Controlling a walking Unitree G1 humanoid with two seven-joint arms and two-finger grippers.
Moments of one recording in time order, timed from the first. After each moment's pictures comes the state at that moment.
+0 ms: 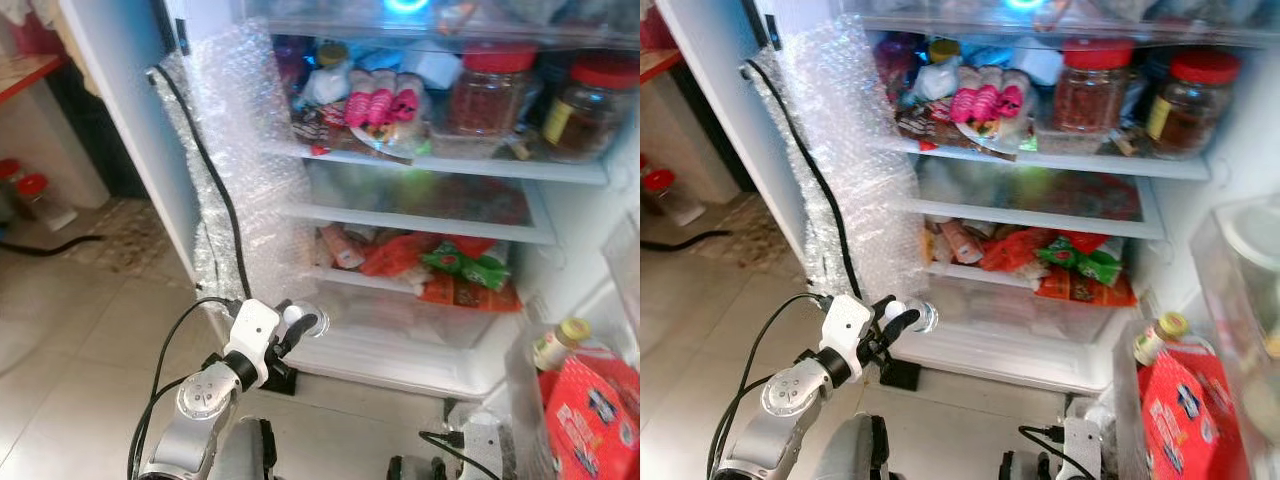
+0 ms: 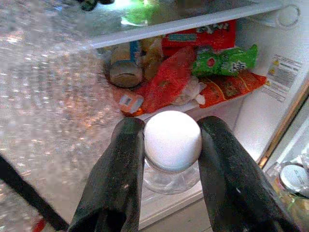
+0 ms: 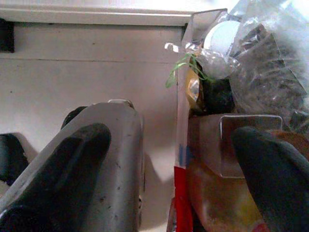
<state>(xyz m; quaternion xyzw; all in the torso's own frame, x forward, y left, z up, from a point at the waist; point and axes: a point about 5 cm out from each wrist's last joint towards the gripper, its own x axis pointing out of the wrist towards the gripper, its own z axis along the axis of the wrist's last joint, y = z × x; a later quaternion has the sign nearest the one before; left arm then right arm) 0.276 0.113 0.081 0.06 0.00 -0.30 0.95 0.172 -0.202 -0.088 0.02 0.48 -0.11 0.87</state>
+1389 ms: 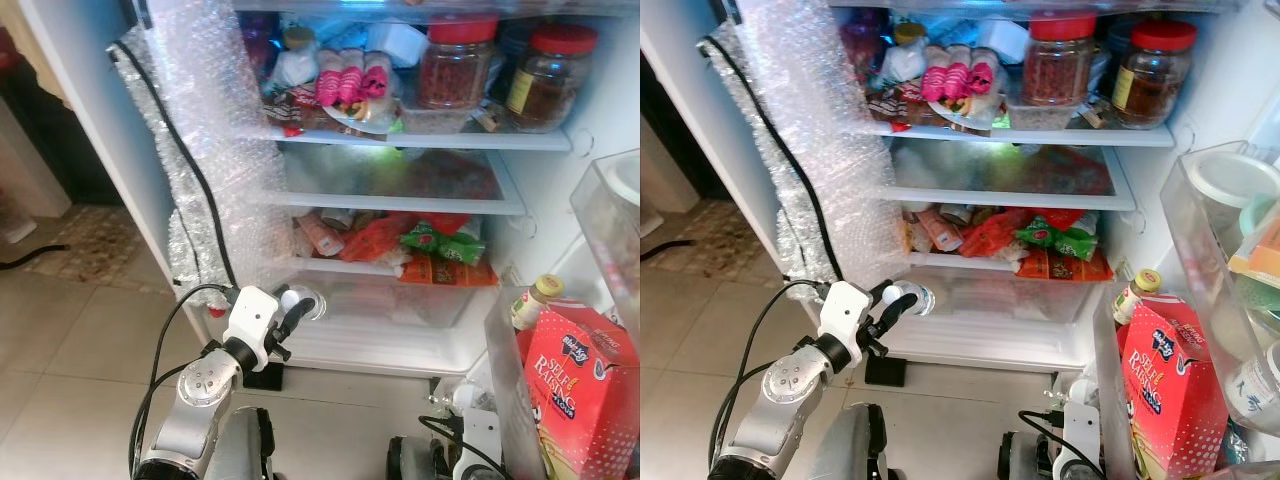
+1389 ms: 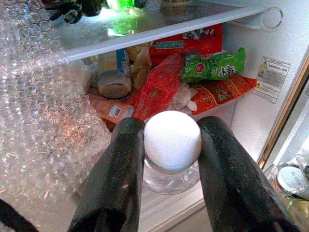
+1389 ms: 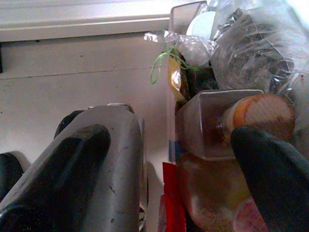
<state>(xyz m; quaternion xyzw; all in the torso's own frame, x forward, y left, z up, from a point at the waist) 0.286 0.115 0.092 0.07 -0.03 -0.28 0.96 0.182 -0.201 -0.083 0.03 0.46 -0.11 0.88</state>
